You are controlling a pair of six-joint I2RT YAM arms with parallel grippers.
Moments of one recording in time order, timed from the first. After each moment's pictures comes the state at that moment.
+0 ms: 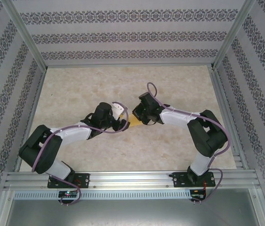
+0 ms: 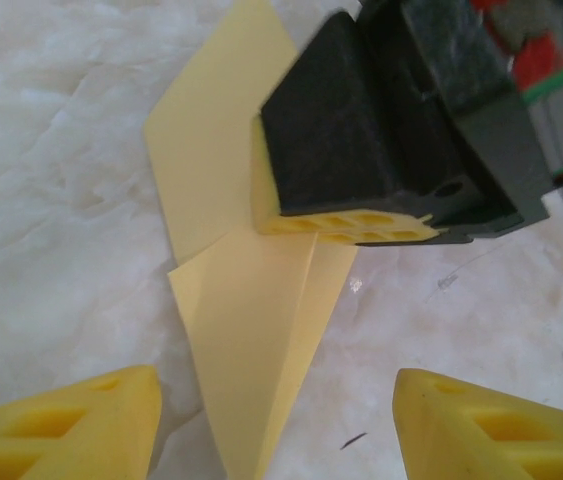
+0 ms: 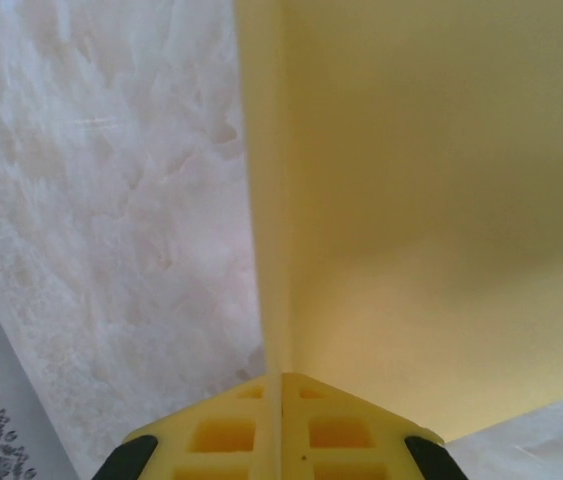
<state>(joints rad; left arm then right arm) -0.61 1.53 0.68 0.22 0.31 0.00 0.63 1.74 1.01 -0.15 -0.17 1.31</state>
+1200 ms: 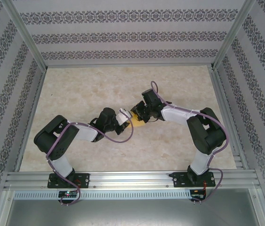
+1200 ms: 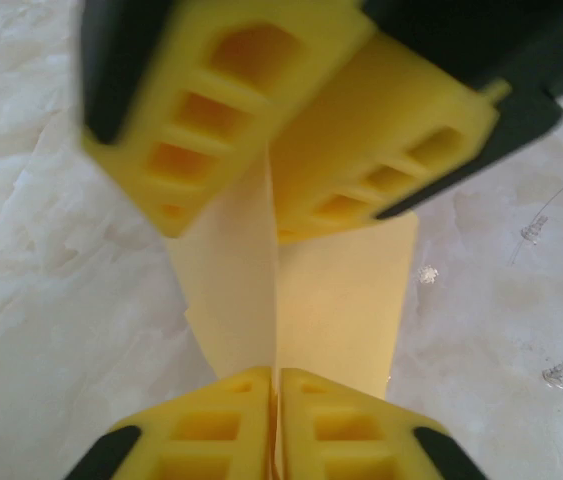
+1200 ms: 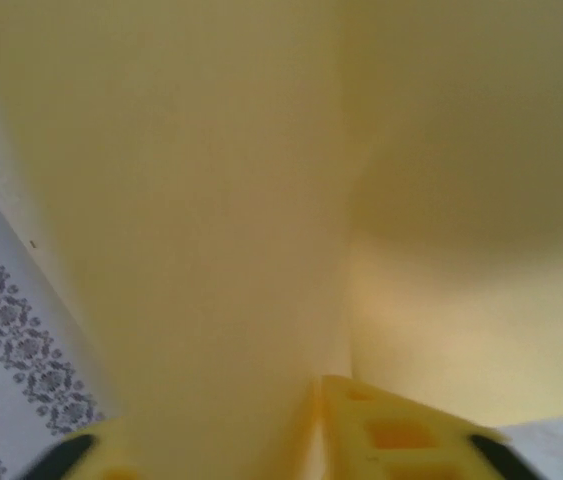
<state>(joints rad) -0.63 1.73 0.62 0.54 0.27 0.26 0.56 1.78 1.04 -0.15 -0.36 1.36</state>
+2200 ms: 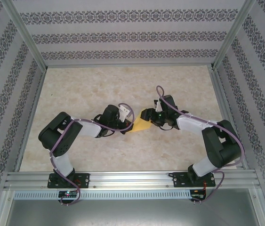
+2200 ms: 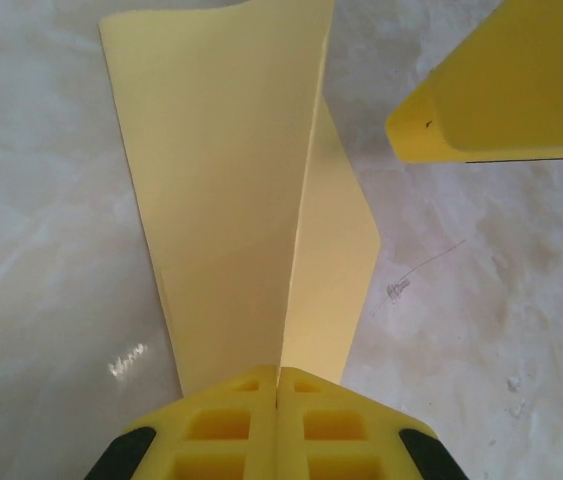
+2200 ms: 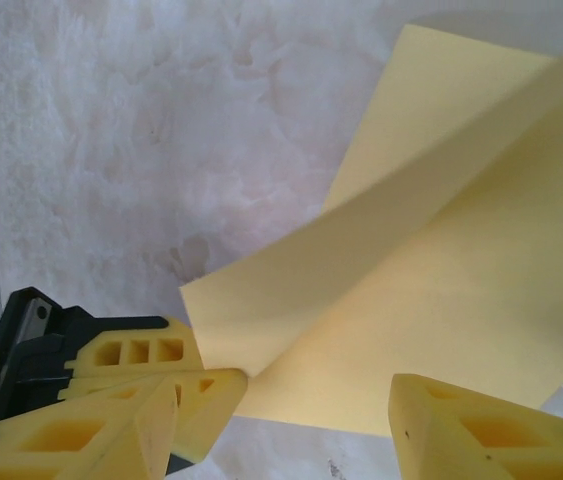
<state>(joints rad) -0.63 1.80 0.72 0.39 0.49 -0.29 0.43 1.55 0.76 -0.06 -0.47 0.71</state>
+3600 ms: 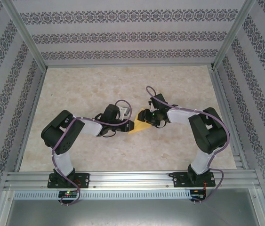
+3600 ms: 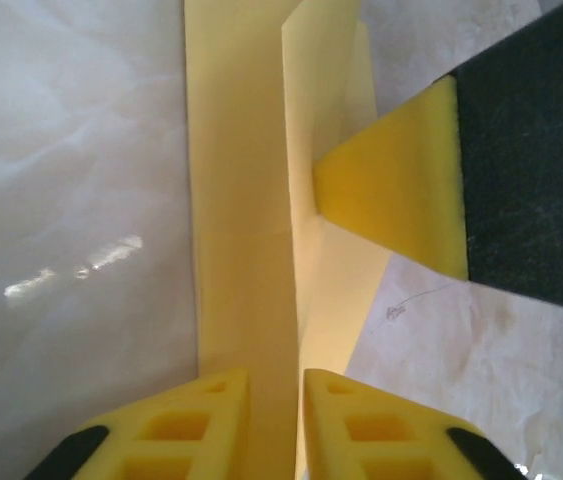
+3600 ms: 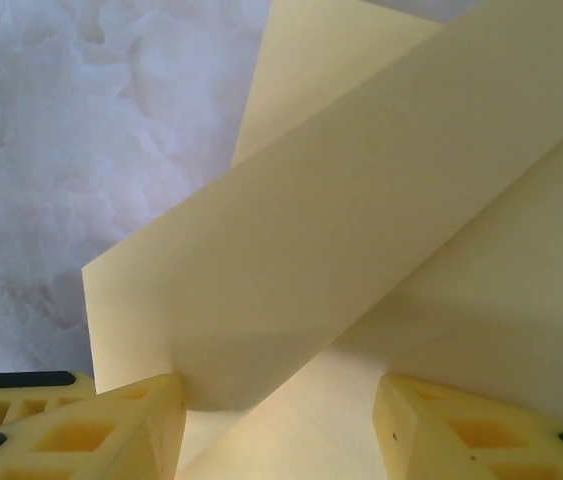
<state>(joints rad) -0.61 1.83 0.75 0.35 0.51 -0.59 0.47 1.77 0.93 -0.21 -0.36 0.68</state>
